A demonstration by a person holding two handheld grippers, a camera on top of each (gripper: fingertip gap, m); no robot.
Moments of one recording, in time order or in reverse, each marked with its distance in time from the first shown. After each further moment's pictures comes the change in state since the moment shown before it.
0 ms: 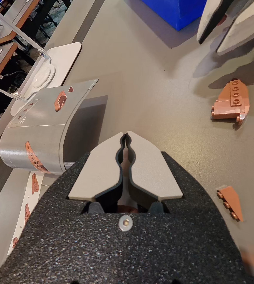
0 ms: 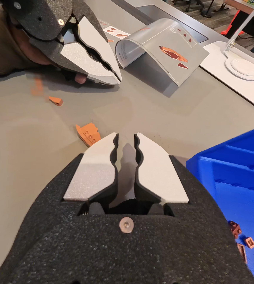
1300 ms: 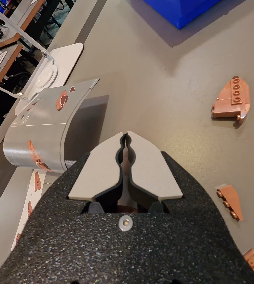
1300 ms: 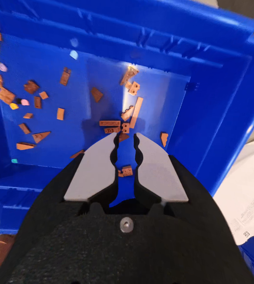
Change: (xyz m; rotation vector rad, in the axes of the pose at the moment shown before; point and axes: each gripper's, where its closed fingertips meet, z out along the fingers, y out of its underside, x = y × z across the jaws) left arm 0.000 0.001 -0.002 0.000 -0.018 0.009; right arm 0.250 0.088 -0.135 -0.854 -0.016 0.032
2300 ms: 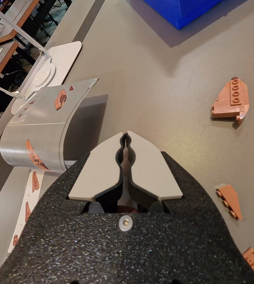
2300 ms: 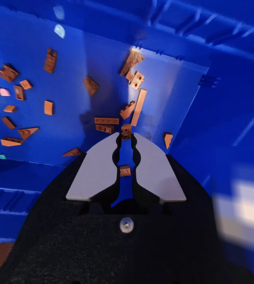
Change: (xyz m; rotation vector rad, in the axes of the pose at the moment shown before) left arm 0.000 0.000 0.001 -0.002 0.015 -0.013; right arm 0.002 0.010 0.020 -0.127 -0.024 -0.035
